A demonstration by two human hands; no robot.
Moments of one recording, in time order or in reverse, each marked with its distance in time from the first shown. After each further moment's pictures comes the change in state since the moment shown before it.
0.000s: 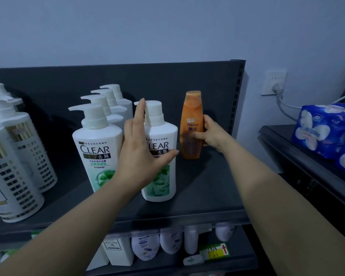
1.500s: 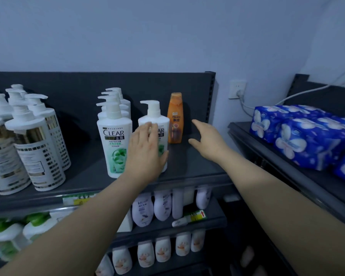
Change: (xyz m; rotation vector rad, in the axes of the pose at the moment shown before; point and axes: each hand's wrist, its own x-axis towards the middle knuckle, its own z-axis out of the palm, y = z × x) left_hand -0.061 0.041 -0.036 0.426 -0.127 0.105; right_hand -0.209 -0.097 0.017 -0.755 0.186 -0.143
